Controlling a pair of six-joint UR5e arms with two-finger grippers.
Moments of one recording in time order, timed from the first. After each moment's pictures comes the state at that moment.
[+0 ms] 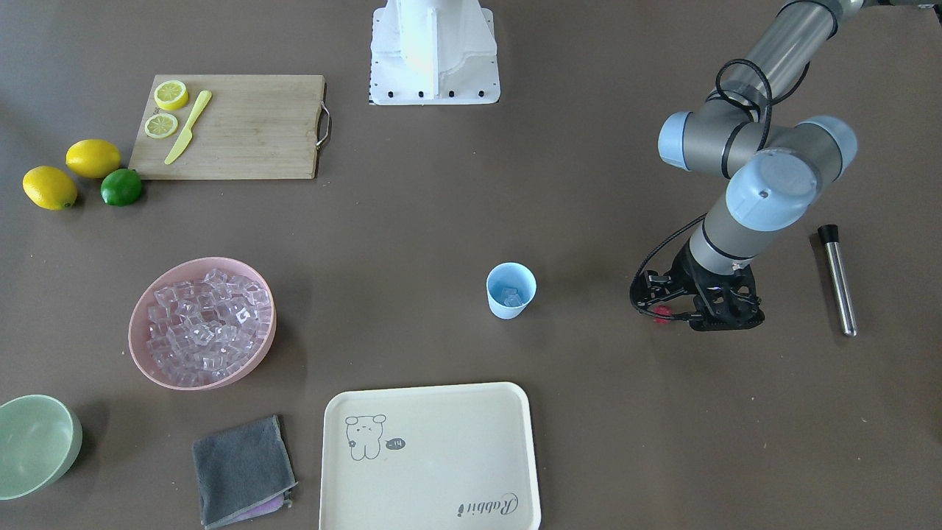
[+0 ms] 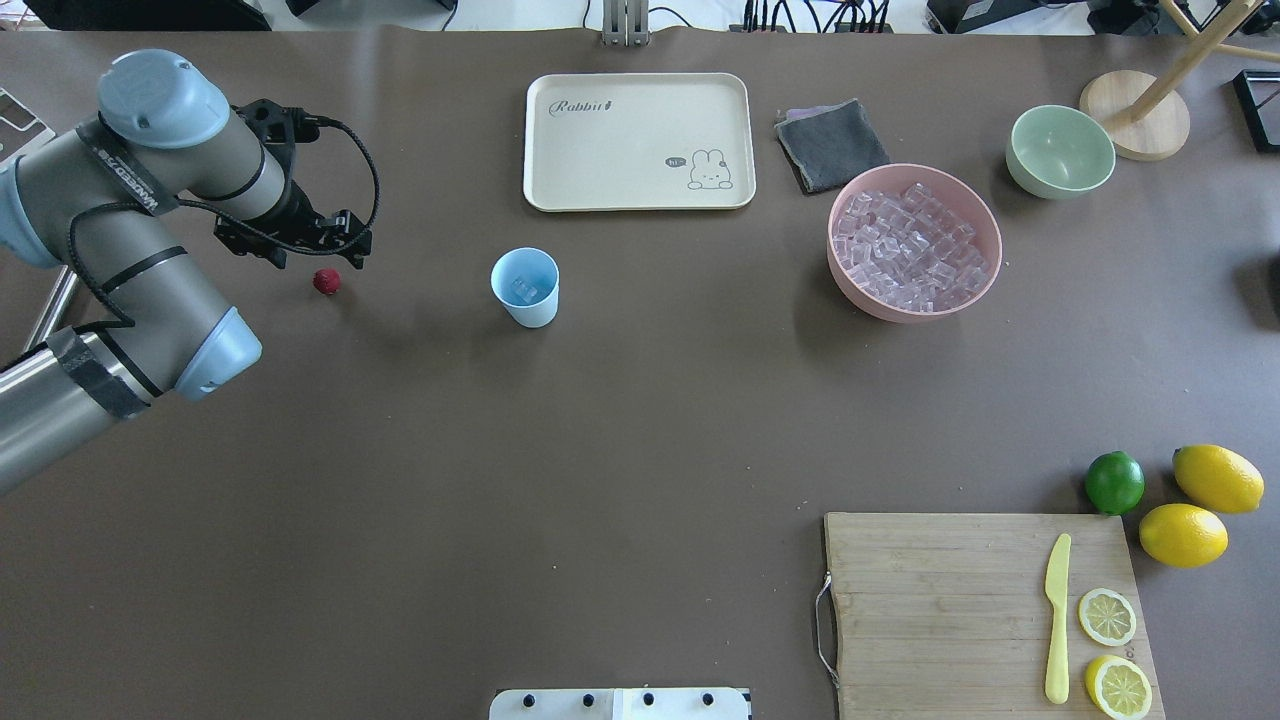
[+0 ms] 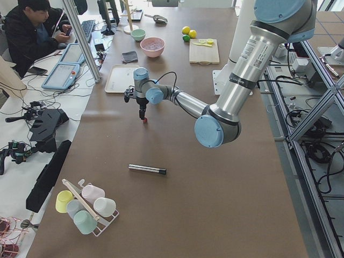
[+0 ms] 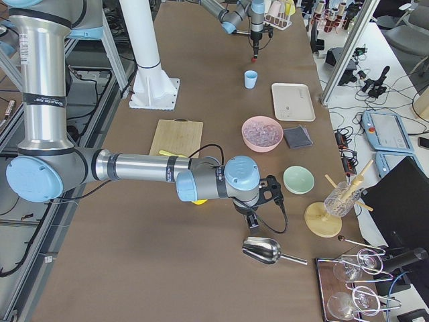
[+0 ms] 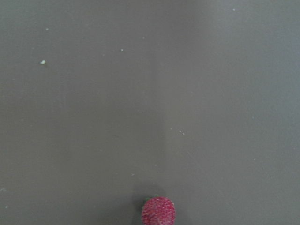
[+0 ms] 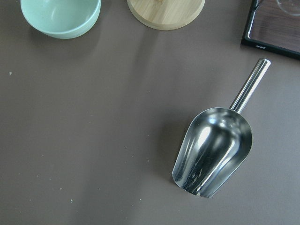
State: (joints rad) left arm -0.85 -2.05 -1.46 -1.87 -2.05 -0.91; right arm 1.63 -1.62 1.62 -1.38 2.40 -0.20
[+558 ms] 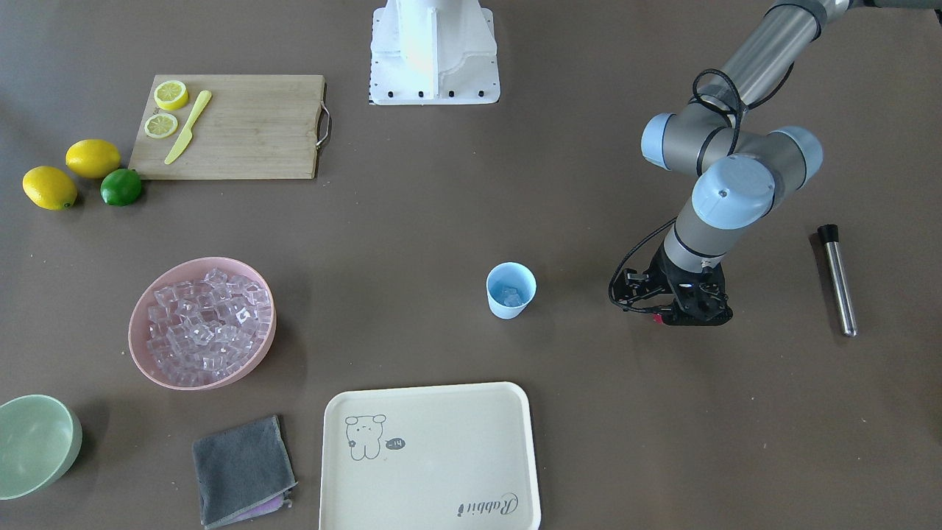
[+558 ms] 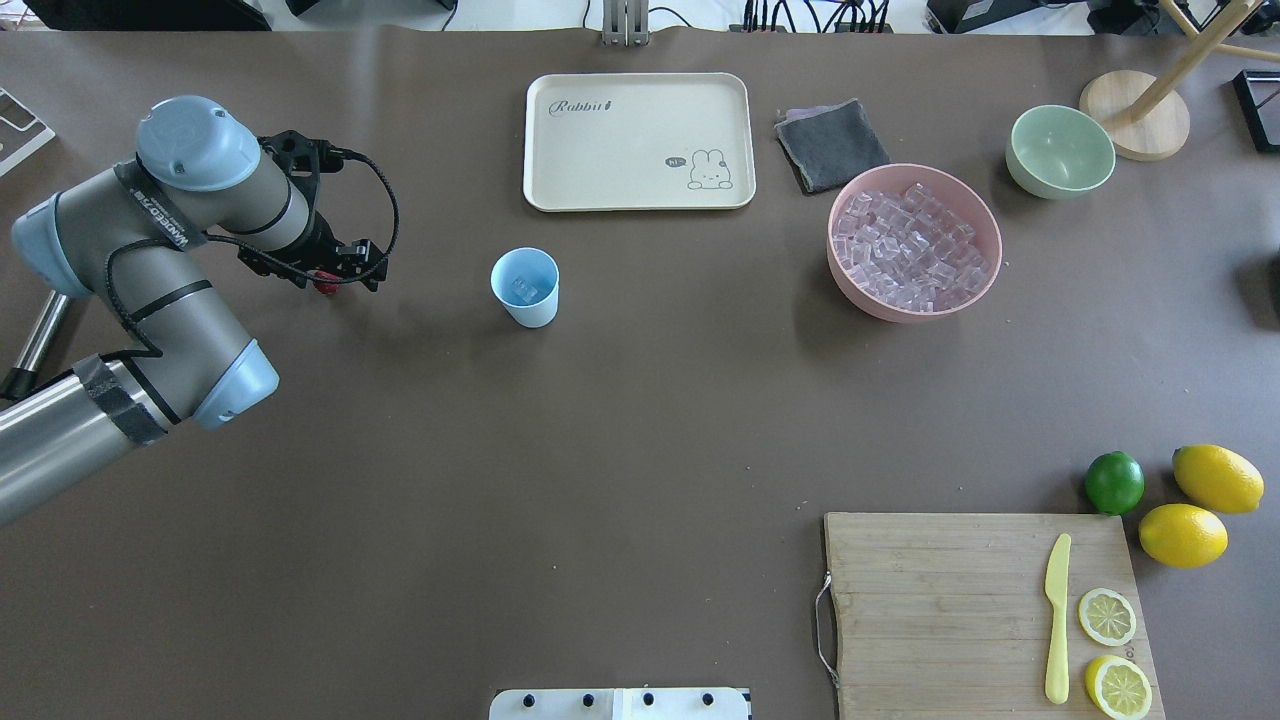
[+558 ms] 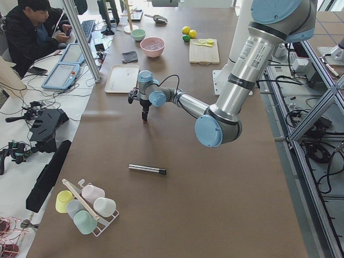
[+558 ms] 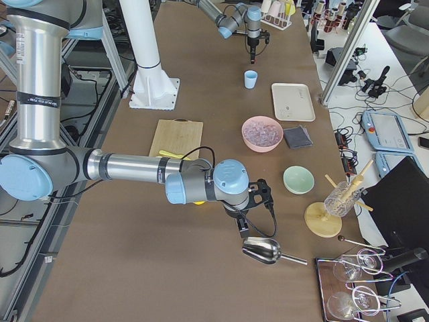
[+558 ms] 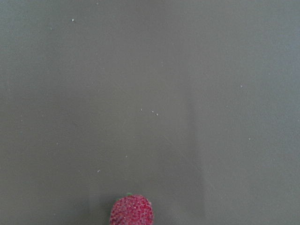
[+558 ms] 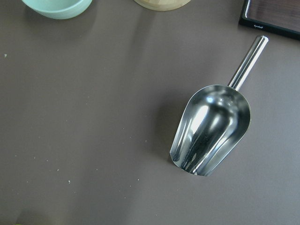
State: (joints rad) left arm -0.82 -2.04 -1.43 -1.90 -2.01 -0.91; right arm 1.64 -1.68 1.66 -1.38 2.40 -0.21
